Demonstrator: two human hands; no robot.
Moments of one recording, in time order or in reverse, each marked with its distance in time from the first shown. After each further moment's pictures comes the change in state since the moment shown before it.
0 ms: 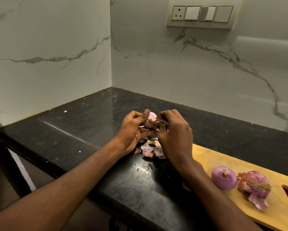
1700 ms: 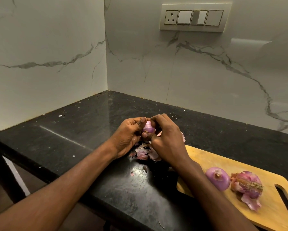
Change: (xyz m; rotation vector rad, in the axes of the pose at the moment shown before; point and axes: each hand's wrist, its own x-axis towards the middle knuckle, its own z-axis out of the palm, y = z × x) left_hand -0.002 -0.001 -0.005 0.098 -0.261 -0.028; right_hand 0.003 0.014 -0.002 0.174 -0.228 0.000
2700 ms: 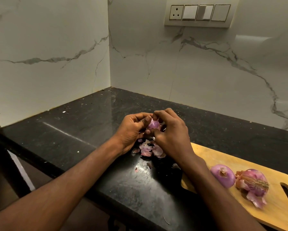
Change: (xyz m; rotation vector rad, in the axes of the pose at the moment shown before) left_hand 0.003 -0.005 -0.003 0.102 0.099 0.080; right_hand 0.004 -0.001 0.000 -0.045 0.070 -0.045
